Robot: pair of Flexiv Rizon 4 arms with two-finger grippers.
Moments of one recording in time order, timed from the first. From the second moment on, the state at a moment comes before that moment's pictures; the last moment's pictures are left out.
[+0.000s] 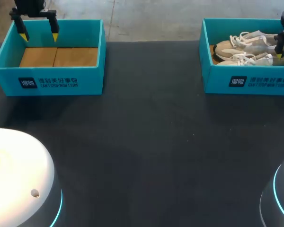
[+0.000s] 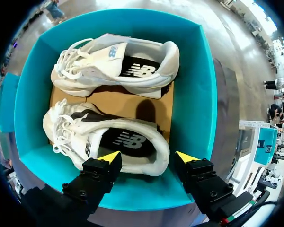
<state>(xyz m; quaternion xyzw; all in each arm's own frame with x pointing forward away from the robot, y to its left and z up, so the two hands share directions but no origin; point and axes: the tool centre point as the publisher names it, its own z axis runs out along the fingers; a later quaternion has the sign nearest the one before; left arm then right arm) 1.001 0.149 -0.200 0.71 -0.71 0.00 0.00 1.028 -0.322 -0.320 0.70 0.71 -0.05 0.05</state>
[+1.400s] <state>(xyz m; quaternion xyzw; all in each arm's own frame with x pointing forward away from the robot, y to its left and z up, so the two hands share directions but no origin) 1.001 0.149 -0.200 0.71 -0.71 0.00 0.00 1.024 -0.341 -0.384 0.71 0.70 -0.06 0.01</state>
